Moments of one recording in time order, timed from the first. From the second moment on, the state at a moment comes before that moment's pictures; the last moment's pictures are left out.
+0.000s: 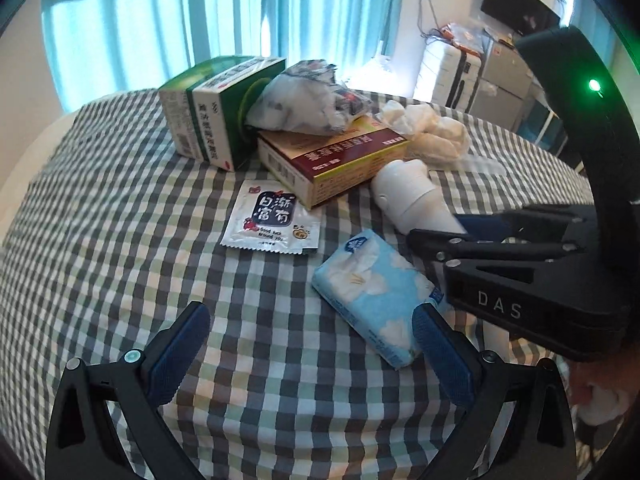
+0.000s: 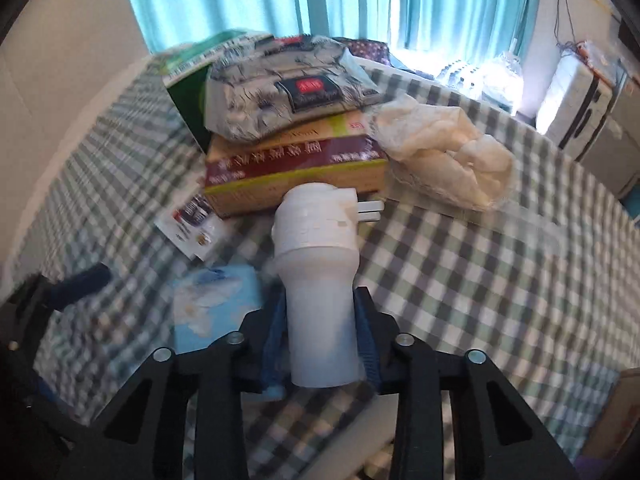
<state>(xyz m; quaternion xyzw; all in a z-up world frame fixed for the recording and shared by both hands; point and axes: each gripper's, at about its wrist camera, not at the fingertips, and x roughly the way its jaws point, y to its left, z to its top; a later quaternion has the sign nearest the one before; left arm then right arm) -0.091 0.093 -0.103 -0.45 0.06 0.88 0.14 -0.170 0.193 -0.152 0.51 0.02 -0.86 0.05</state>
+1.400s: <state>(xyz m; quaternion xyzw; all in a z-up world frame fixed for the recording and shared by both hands) -0.093 0.118 -0.126 -0.47 -0.07 0.88 0.01 -0.162 0.261 -0.113 0.47 -0.13 -0.87 0.02</state>
